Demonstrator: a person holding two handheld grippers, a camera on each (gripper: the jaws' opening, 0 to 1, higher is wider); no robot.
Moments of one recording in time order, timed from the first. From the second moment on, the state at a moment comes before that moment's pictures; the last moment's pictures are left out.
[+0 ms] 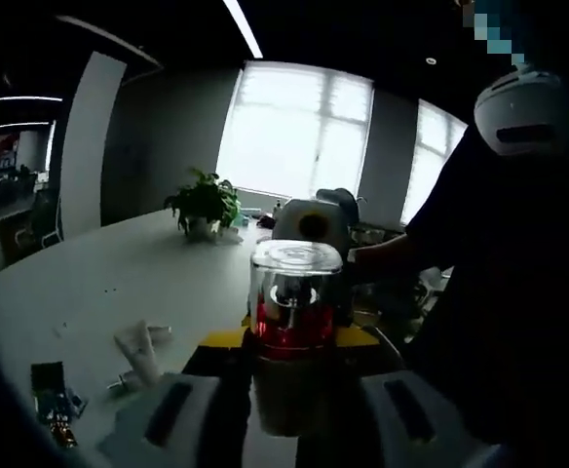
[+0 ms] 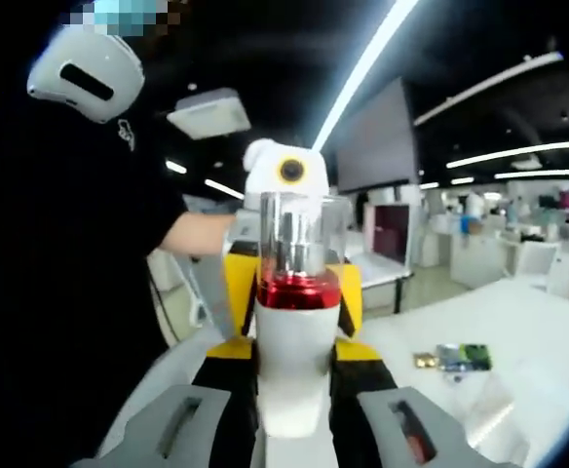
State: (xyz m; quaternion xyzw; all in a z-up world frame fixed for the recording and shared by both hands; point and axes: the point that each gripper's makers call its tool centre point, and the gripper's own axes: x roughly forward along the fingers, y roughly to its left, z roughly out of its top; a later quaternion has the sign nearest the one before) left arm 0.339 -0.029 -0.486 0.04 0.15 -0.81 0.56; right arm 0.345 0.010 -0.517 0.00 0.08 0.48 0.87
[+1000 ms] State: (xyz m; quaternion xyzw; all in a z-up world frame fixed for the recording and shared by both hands) left arm 0.374 0.000 -0.545 0.03 0.18 -0.69 0.70; right arm 0.369 -0.043 -0.541 0.01 0.09 0.41 0.91
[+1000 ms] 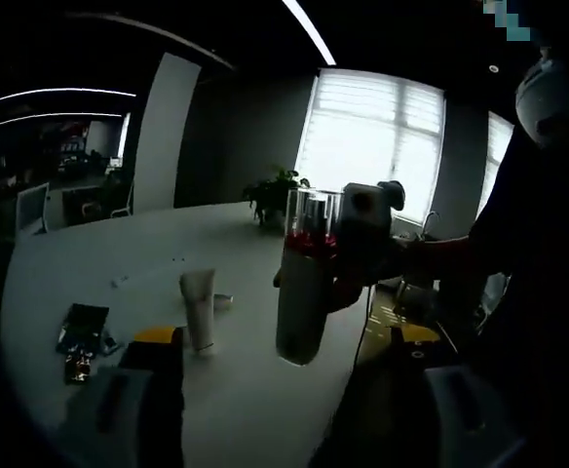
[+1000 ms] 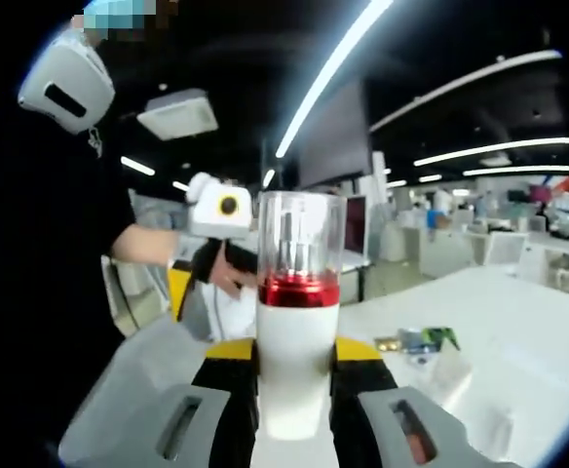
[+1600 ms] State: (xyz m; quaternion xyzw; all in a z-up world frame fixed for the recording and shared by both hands) left arm 0.386 0.028 -0.580 0.05 0.19 -0.63 0.75; right arm 0.374 -0.057 -0.547 -0.01 0.08 0.38 0.92
